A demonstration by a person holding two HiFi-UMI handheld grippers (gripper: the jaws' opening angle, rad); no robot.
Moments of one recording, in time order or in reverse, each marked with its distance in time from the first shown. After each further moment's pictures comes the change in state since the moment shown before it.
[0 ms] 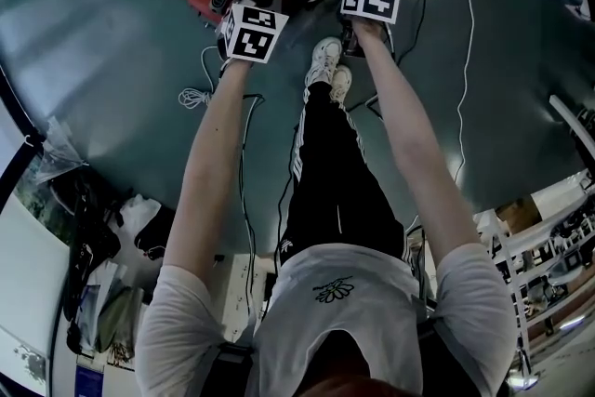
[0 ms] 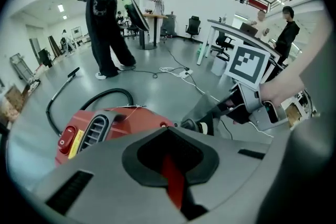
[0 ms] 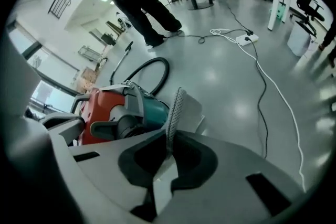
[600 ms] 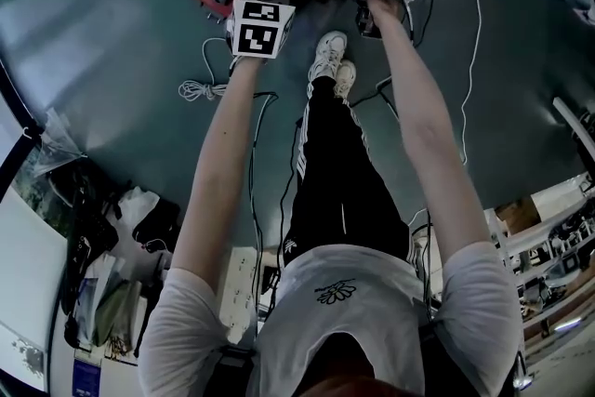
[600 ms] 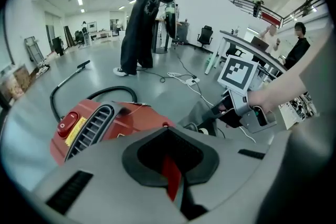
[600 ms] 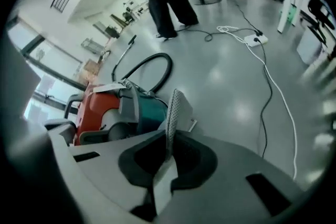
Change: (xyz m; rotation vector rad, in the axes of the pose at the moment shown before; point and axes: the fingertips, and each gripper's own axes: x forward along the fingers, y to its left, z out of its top) left arm 0.000 0.007 -0.003 -0.135 -0.056 0.036; right arm 0.023 -0.008 0.022 -0.039 0.056 0.023
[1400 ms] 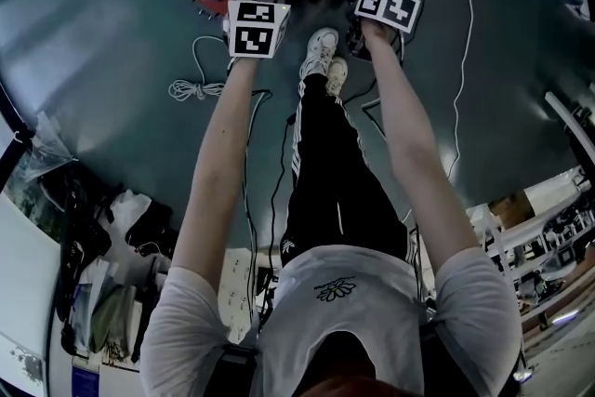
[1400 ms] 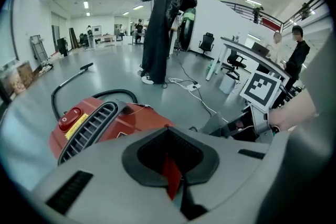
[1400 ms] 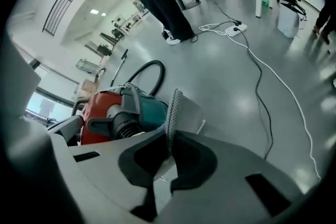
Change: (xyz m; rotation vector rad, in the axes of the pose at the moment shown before) left arm -0.010 -0.002 0.002 -0.031 -0.073 0.005; right arm -0.019 0.000 -0.053 0.148 -0.091 0.029
